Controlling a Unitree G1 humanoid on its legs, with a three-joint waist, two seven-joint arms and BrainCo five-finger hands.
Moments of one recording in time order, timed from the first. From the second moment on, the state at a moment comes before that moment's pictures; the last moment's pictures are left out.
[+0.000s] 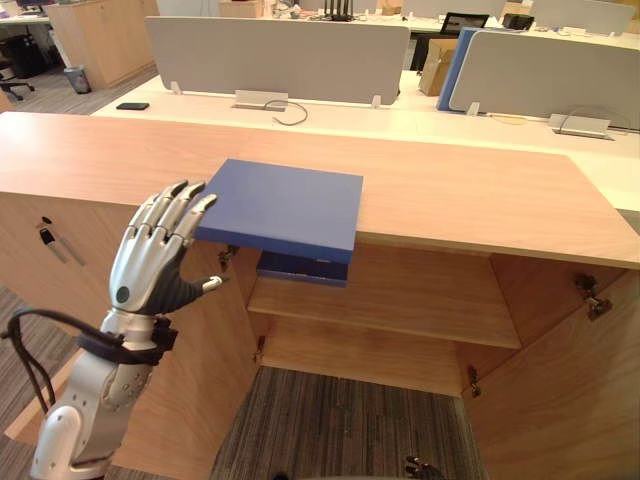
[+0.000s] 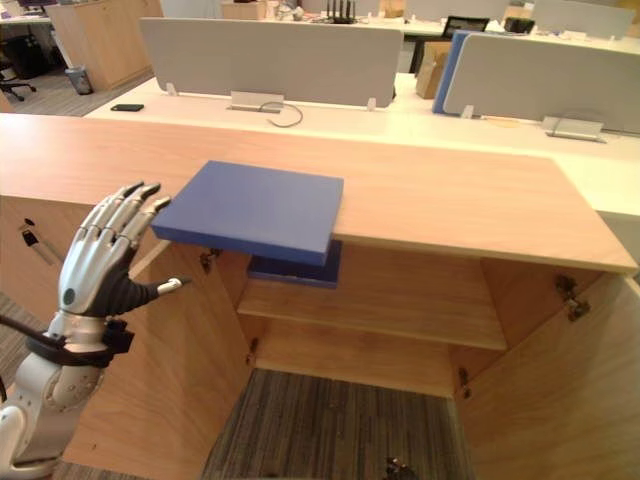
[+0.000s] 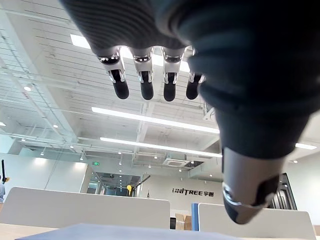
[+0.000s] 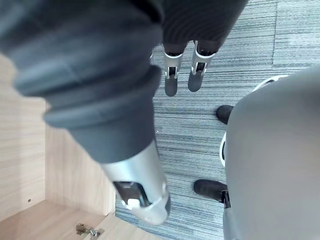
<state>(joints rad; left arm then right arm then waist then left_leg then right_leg) 0.13 0.59 0.16 -0.45 0.80 -0.27 0.25 0.04 -0.07 -0.13 1.19 -0.06 0.01 0.07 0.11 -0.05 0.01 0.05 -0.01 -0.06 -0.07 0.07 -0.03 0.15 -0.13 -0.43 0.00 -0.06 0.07</state>
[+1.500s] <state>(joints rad) -0.19 0.77 -0.06 0.15 0.99 -0.19 0.28 0.07 -0.11 -0.14 1.13 -0.10 0.01 0.06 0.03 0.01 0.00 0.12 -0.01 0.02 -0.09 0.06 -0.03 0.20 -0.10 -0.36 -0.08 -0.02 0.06</state>
